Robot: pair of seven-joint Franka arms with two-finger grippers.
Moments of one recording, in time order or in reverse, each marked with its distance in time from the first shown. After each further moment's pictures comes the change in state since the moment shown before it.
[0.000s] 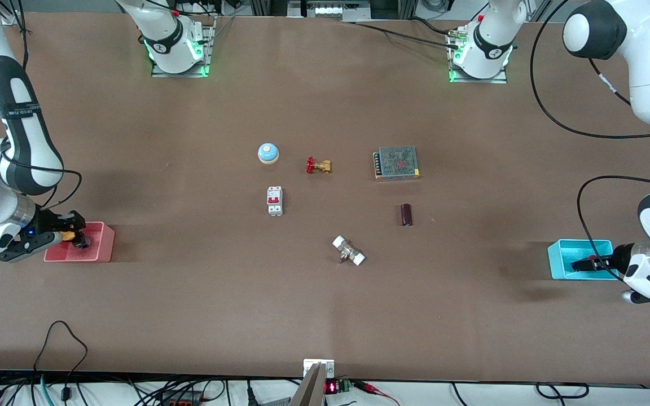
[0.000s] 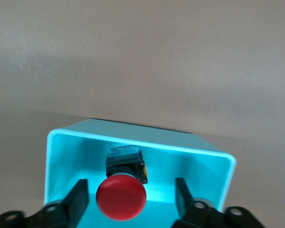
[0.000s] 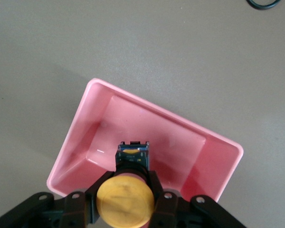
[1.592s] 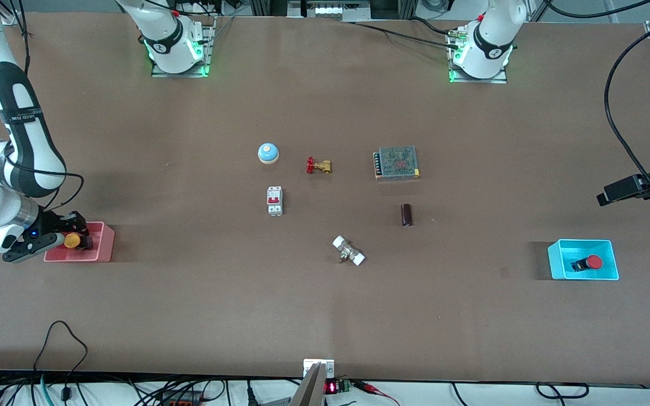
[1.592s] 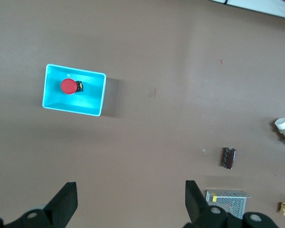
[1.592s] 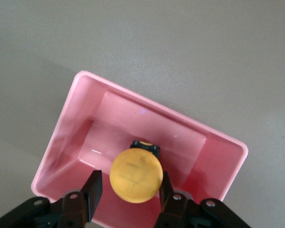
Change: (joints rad) left arm -0.157 -0.620 -0.041 -0.191 -0.003 -0.348 -0.214; right arm -0.009 0.024 0.000 0.000 0.000 0.023 -0.004
